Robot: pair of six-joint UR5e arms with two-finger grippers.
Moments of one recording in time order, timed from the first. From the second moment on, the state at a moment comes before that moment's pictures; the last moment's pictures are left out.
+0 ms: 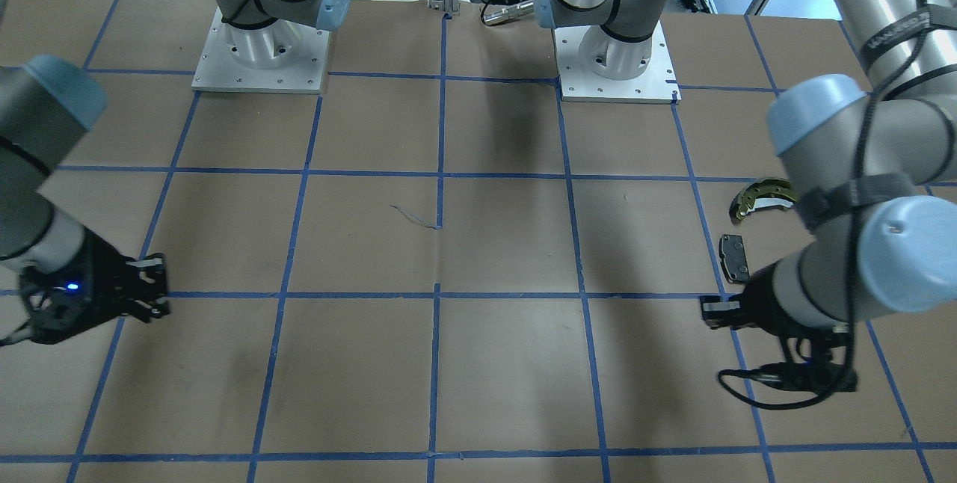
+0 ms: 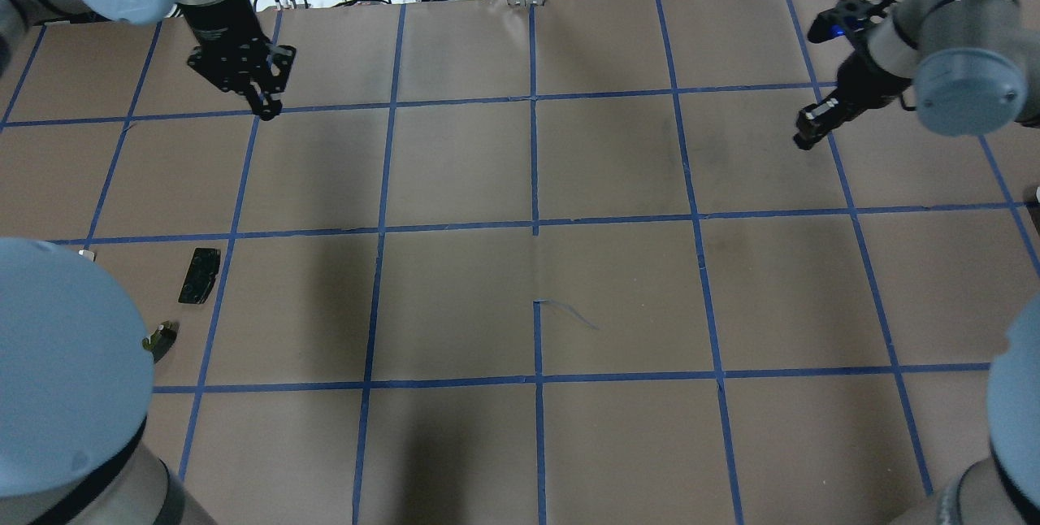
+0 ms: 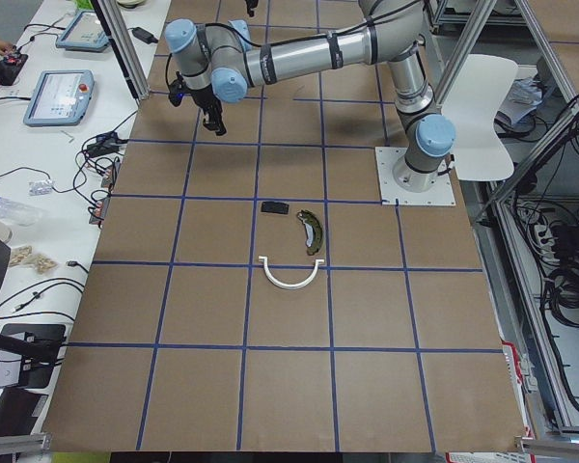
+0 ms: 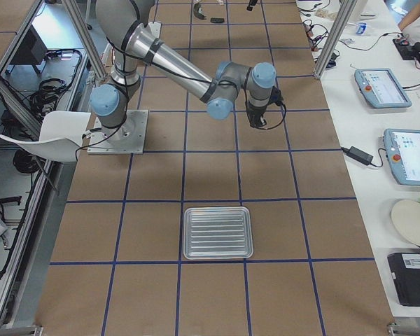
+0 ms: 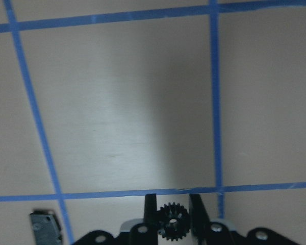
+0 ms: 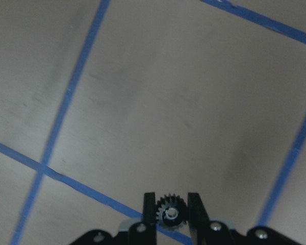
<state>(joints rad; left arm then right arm) -1.37 -2.07 -1.26 -1.53 1.64 0.21 1.34 -1.21 1.71 -2.10 -1.42 -0.64</state>
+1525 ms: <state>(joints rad) -0.99 -2.07 -1.59 -1.40 1.66 0.44 1.92 -1.02 1.71 -2.46 -1.50 0.36</state>
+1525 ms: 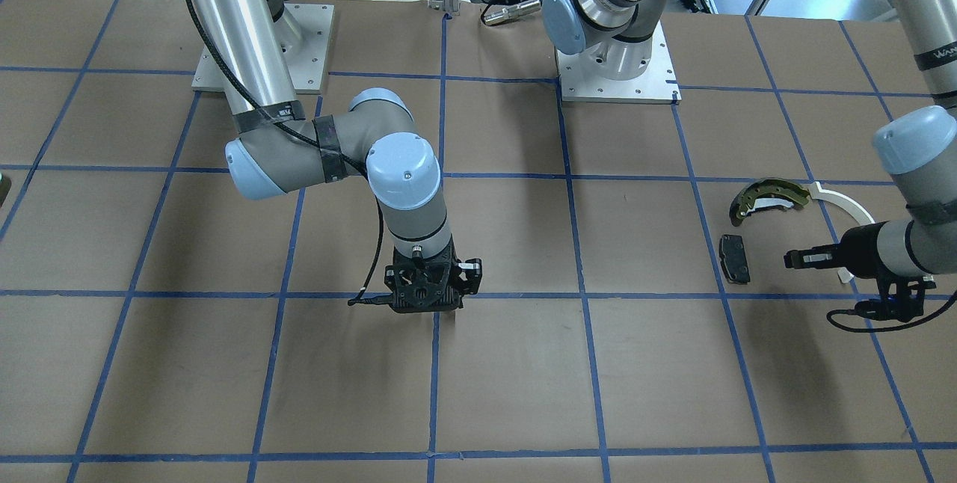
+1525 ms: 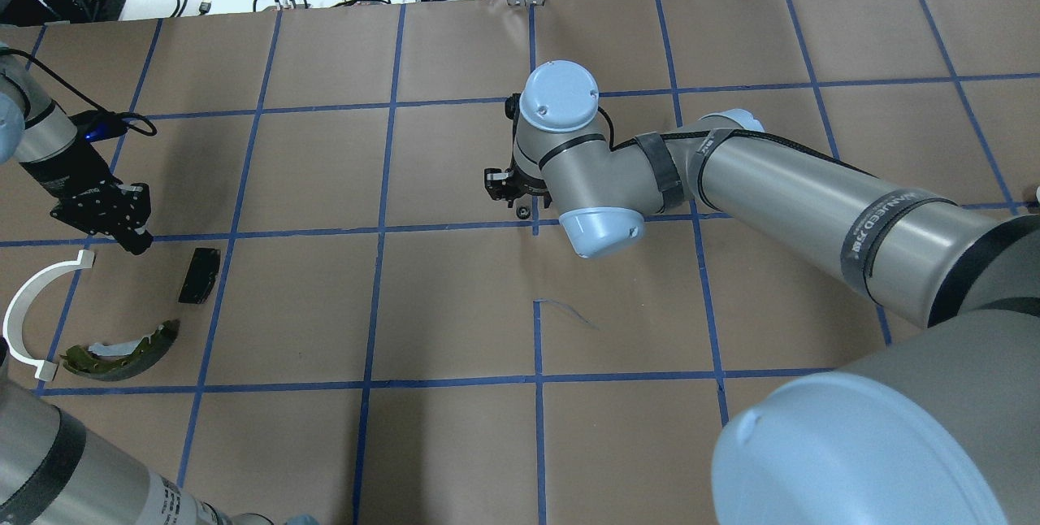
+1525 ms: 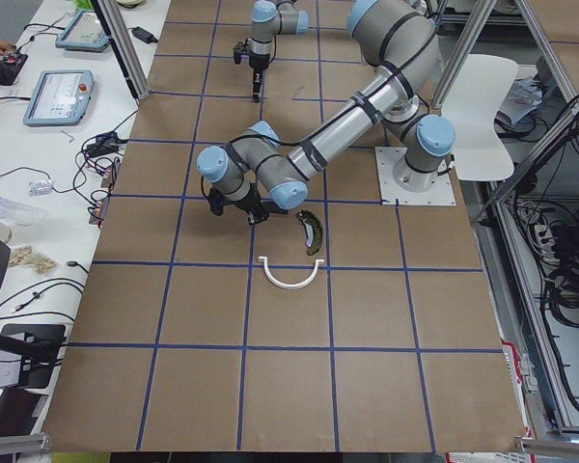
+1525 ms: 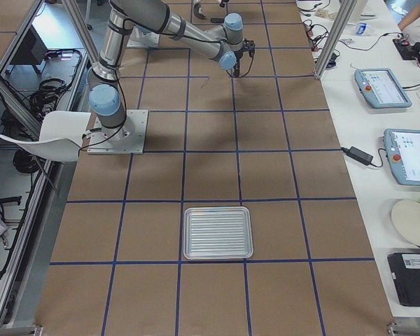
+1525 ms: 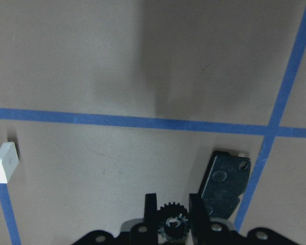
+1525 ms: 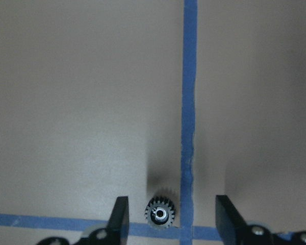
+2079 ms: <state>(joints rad) -0.99 -2.06 -1.71 -1.23 1.66 0.44 1.79 -1.20 1.60 -2.09 -1.54 0.34</state>
